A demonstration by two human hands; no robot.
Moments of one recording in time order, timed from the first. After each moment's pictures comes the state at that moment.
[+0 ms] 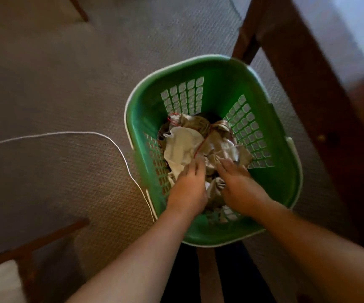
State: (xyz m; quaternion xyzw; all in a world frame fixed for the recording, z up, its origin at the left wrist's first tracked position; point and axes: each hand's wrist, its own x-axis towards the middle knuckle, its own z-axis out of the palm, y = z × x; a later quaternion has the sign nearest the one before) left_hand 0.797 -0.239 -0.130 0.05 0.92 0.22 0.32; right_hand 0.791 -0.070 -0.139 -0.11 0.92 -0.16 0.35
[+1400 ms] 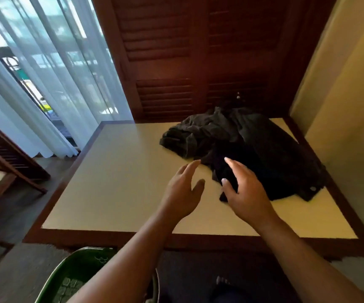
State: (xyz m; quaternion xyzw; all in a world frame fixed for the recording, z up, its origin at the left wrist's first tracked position) left_hand 0.891 0.107 0.254 0.59 0.73 0.32 0.15; right_hand 1.073 0.166 0.256 0.44 0.81 -0.24 -0.29
